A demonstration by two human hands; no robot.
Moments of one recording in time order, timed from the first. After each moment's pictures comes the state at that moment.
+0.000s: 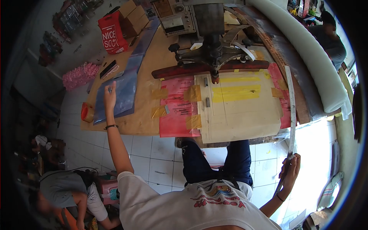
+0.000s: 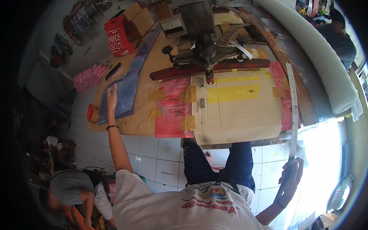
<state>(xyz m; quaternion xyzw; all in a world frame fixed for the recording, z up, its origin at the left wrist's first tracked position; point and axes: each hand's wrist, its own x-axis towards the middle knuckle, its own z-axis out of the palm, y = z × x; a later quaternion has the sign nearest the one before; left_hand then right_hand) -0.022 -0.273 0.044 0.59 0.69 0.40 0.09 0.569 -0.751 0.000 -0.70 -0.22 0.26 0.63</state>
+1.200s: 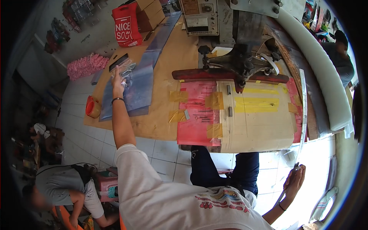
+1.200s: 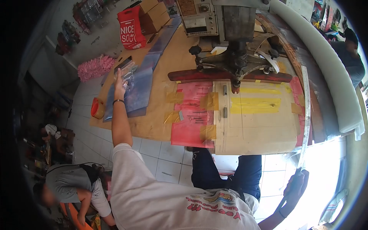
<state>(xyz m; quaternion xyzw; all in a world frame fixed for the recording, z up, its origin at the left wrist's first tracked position) -0.086 -0.139 0.011 0.33 0.56 0.65 0.40 0.544 -0.723 0.004 -0.68 -0.24 0.24 0.65</state>
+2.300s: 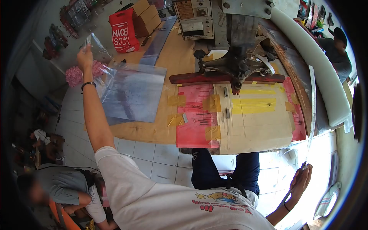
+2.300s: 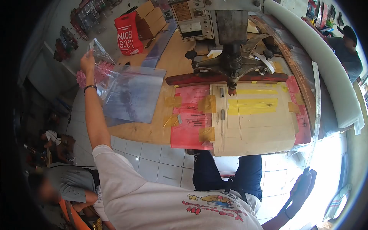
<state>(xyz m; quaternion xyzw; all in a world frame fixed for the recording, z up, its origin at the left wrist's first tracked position) -0.111 -0.130 0.228 0.52 0.68 0.48 -0.18 0.565 -0.740 0.006 -0.67 -0.24 0.18 0.67</state>
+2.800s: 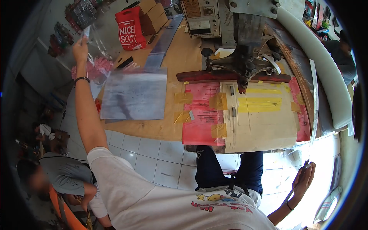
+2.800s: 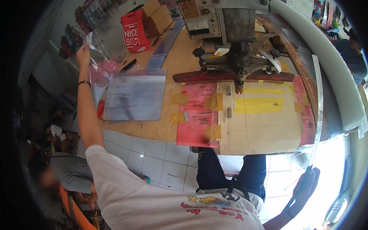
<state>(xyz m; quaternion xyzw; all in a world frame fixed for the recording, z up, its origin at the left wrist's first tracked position) -0.151 -0.131 0.285 0.60 0.59 0.49 -0.21 0.561 -0.728 0.012 -0.67 -0.26 0.20 0.67</state>
